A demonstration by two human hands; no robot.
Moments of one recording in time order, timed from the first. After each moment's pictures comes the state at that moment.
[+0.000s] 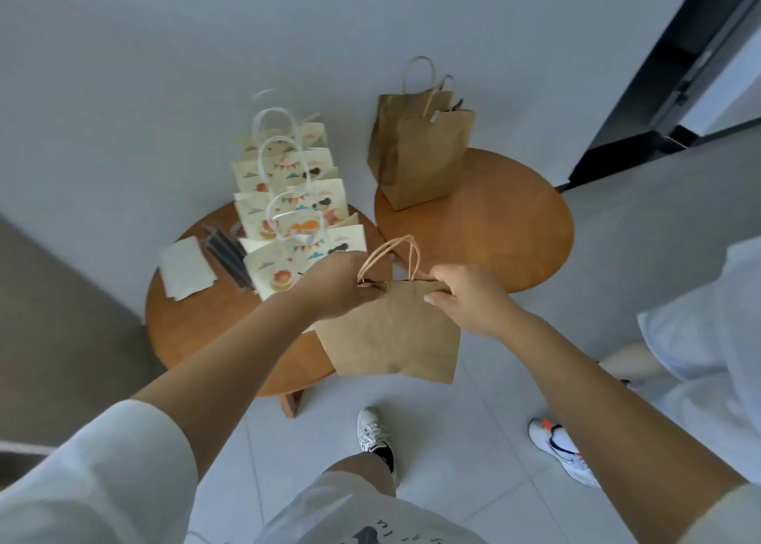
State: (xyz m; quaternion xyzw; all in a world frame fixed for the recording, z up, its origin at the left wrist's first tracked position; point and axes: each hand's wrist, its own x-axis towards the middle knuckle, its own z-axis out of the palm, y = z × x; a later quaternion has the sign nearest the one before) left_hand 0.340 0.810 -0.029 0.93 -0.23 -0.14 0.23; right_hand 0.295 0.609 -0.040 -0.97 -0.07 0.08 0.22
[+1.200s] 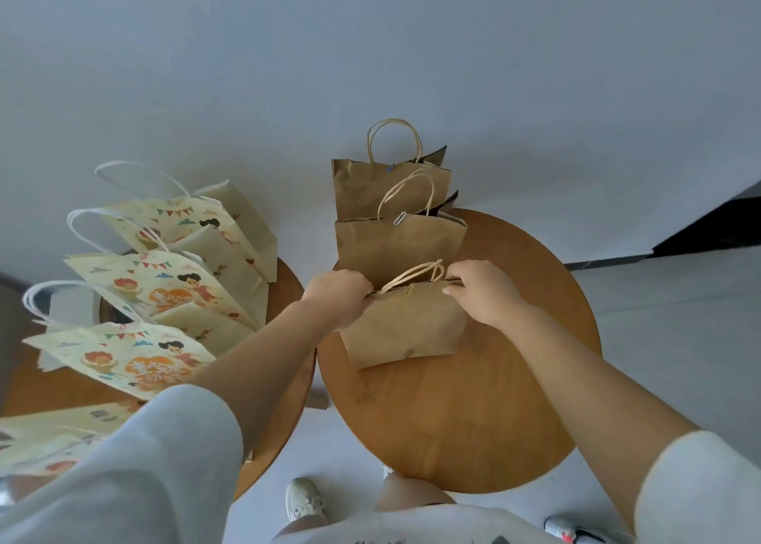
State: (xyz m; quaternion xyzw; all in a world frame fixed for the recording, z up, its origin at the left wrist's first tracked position) left_hand 0.706 0.580 -0.103 0.97 -0.10 -0.21 0.01; right_hand 0.734 0.363 -0.106 -0.96 -0.14 0.16 0.19
